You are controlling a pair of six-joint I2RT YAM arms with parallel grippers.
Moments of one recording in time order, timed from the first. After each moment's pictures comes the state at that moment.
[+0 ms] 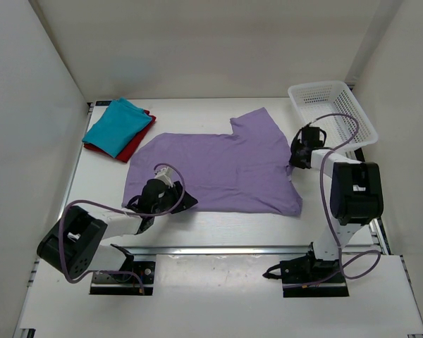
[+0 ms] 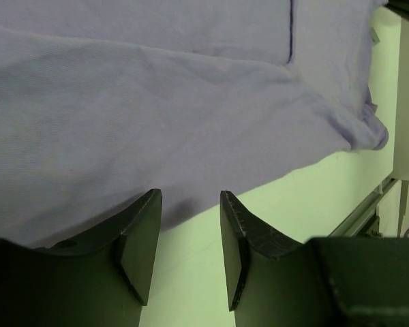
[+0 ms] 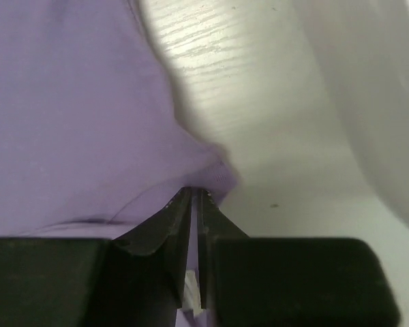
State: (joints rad) left arm -0.55 1.33 0.28 0.51 0.21 -0.80; right arm 0.01 1.77 1.02 -0.15 0.02 0.32
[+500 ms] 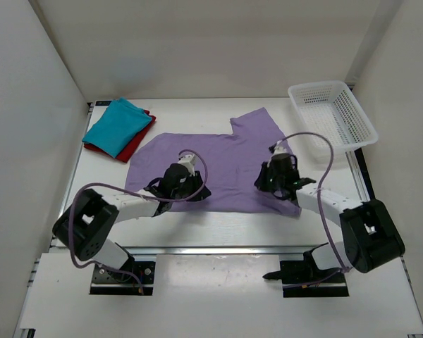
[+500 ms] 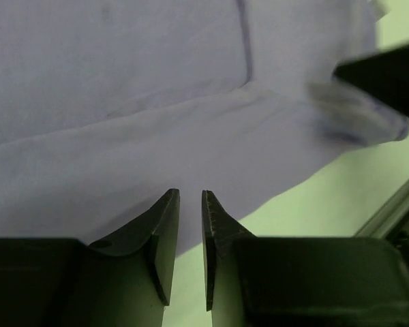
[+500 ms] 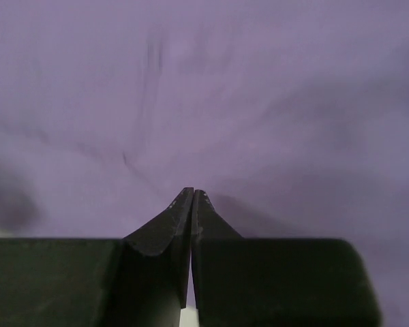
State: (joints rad) left arm -0.67 1.46 0.59 0.30 0.14 -0.64; right arm 0.35 1.34 0.65 0.01 -0.05 0.45
